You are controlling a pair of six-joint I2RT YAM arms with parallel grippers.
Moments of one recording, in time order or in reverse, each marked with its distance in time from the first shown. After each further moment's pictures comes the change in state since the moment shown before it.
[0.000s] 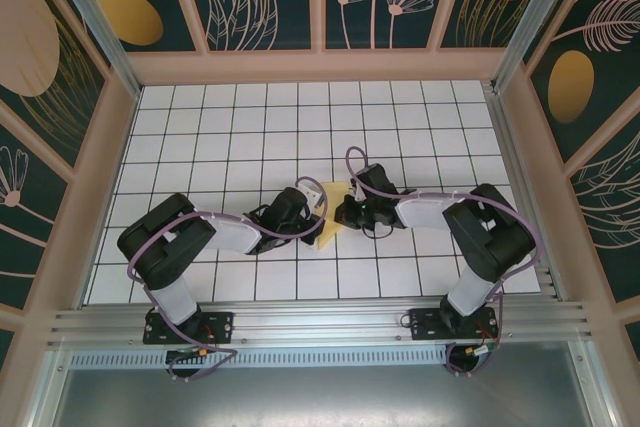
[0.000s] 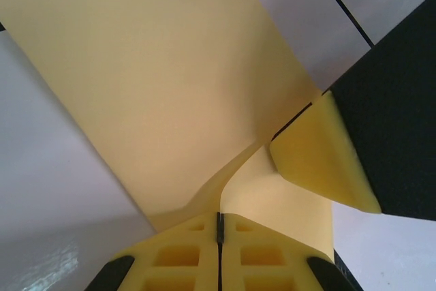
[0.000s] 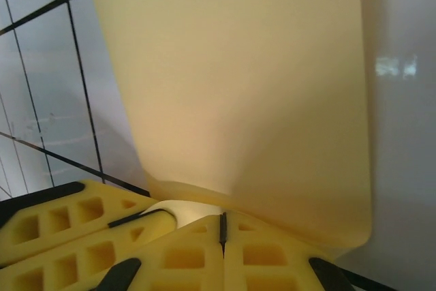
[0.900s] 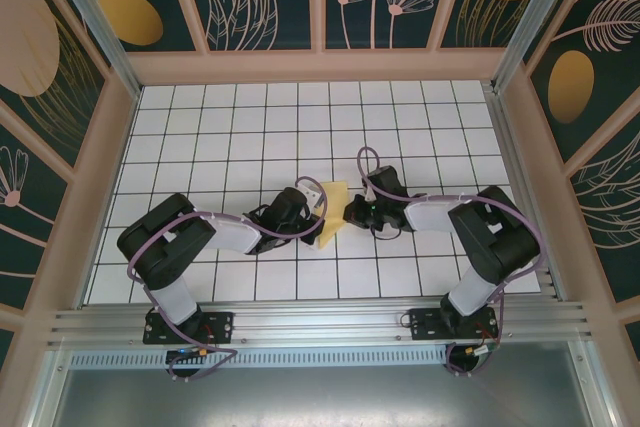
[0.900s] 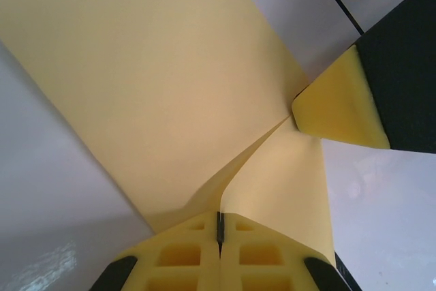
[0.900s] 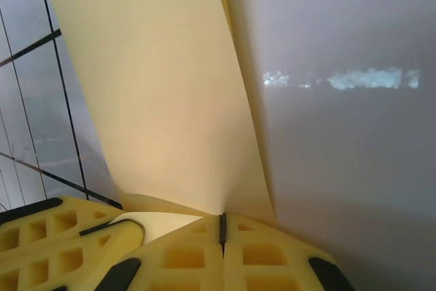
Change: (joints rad) left arm 0.000 0.000 -0.001 0.000 0.003 -0.008; right arm -0.068 -0.029 -0.078 0.084 0.003 -0.006
